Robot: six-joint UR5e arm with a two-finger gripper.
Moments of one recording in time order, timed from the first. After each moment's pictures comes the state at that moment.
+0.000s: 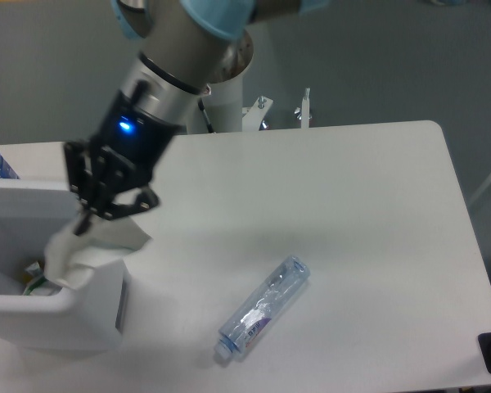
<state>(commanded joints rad) 2.17 -1.73 -1.45 -1.05 0.83 0.65</state>
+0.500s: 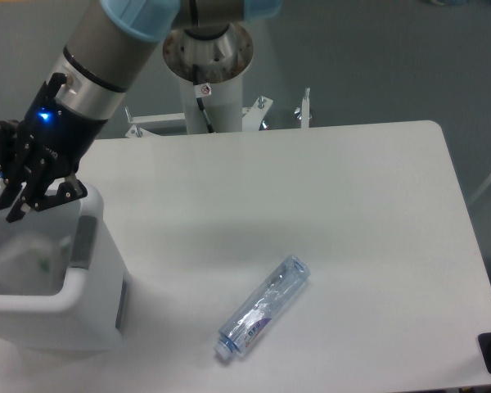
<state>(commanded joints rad) 2.14 -1.74 -1.49 -1.00 0.83 0.64</state>
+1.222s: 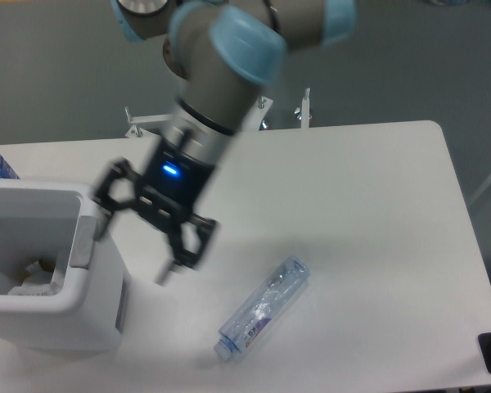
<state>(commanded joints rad) 2.43 -1.95 -1.40 -0.99 0.87 0.77</state>
